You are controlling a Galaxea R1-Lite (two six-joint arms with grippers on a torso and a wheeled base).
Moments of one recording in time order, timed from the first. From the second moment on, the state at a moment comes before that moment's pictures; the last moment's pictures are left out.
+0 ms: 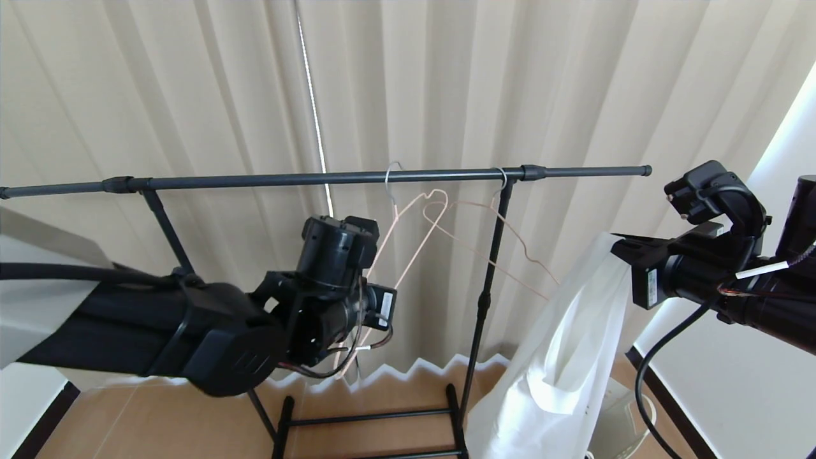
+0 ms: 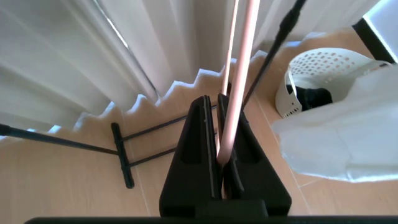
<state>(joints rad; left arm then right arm) -0.67 1.91 -0.99 -0.39 0.33 -0.11 0.32 1.46 -0.67 -0.56 -0.03 -0.21</state>
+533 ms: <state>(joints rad) -0.66 1.75 -0.39 -1.05 0.00 0.11 0.43 1.47 -0.69 -0.56 -0.39 -0.21</state>
